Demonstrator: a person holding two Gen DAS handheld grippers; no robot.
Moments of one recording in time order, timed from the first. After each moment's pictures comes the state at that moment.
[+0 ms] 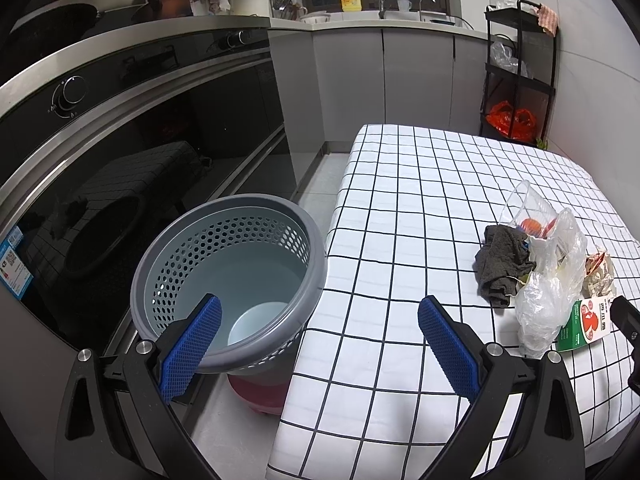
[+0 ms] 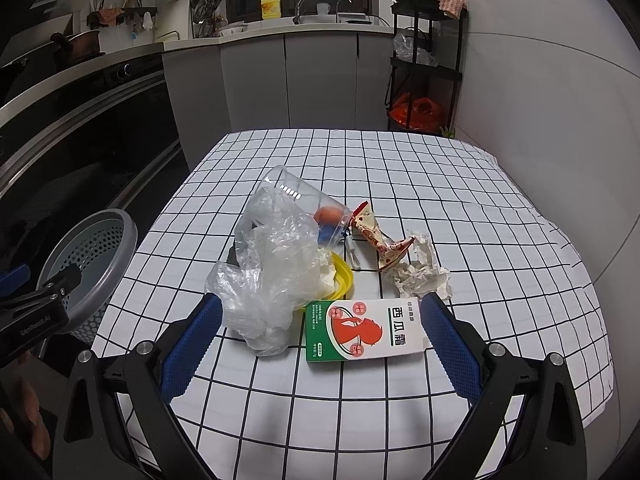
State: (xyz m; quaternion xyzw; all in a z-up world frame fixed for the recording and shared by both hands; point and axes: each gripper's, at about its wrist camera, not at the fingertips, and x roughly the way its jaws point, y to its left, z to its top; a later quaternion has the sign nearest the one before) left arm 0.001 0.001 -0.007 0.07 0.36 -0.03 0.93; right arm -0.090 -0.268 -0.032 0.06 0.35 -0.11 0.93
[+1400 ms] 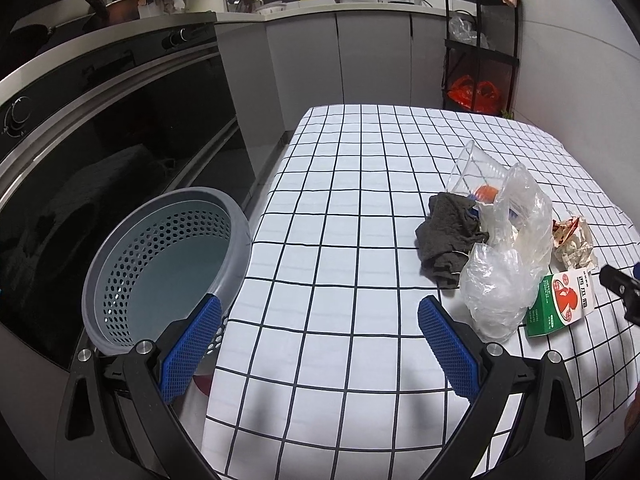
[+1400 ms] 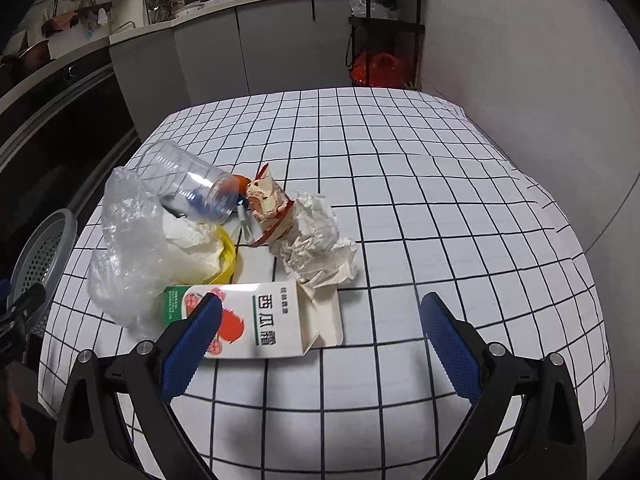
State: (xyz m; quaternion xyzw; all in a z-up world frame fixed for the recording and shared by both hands) left arm -0.002 -0.061 -0.030 0.10 0.38 -0.08 0.92; right arm -0.075 -0.370 -0.073 0.09 0.41 -0.14 0.90
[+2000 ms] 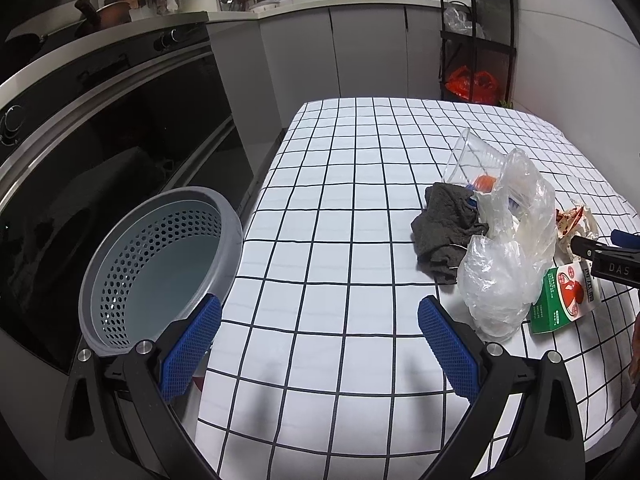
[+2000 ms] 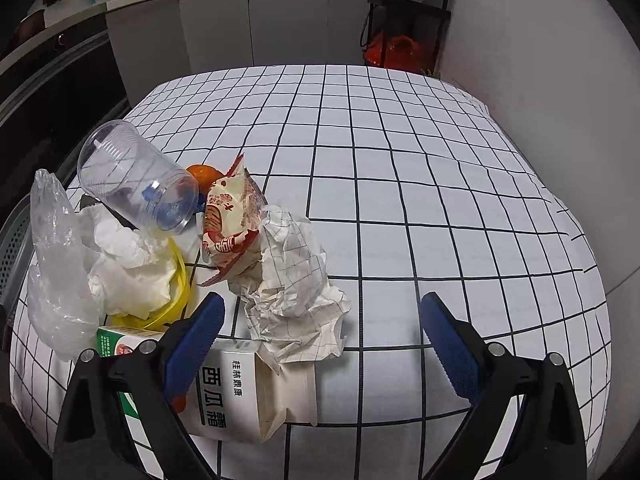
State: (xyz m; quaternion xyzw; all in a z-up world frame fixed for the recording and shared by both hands) left arm -0.001 -0.072 -0.037 0.11 0.38 -0.08 0.91; right arm -0.016 -0.388 -0.100 0.05 0.45 -0.12 0.88
